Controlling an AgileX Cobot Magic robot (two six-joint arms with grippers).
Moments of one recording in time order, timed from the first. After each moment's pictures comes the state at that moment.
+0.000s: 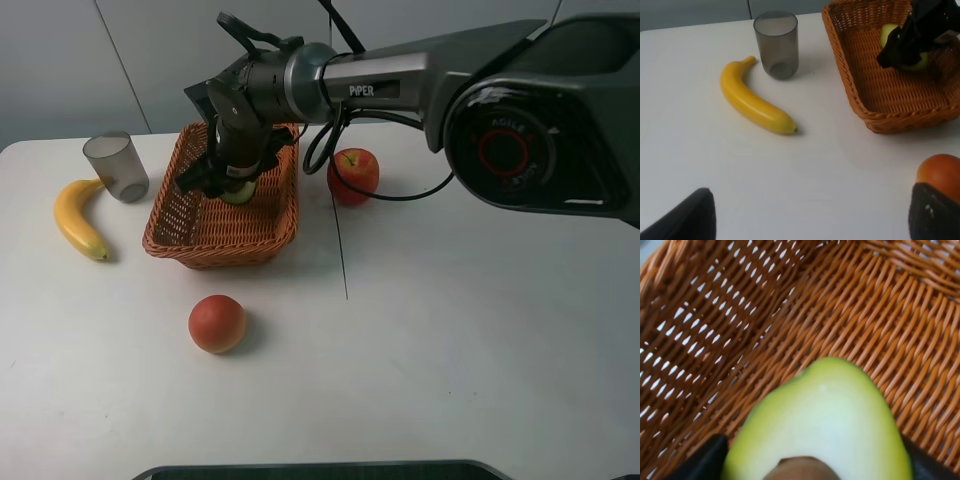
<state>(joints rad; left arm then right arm) -0.09 0.00 -0.51 0.01 1.09 -0.02 0.83 2.48 -2.00 -0.18 0.64 0.30</state>
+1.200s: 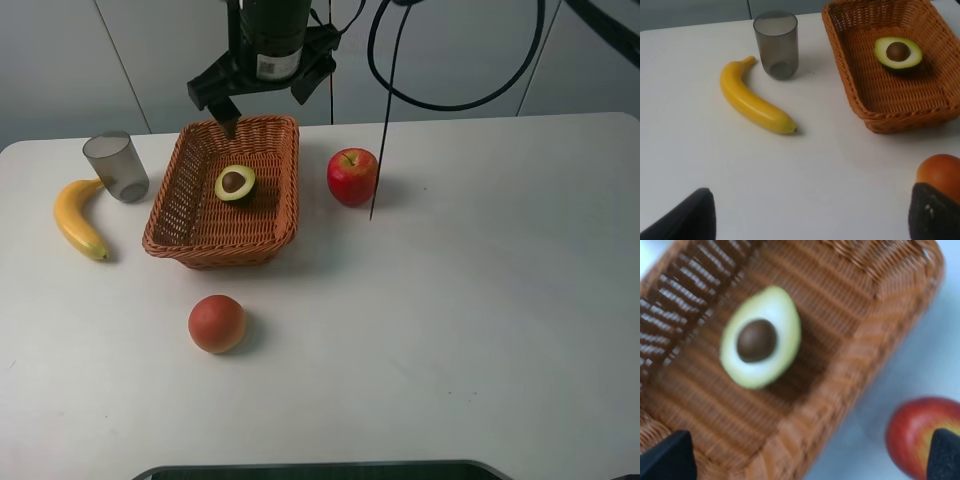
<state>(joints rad) -0.09 0.00 -0.51 0.01 1.09 -0.02 0.78 2.15 -1.97 -0.12 1.08 0.18</state>
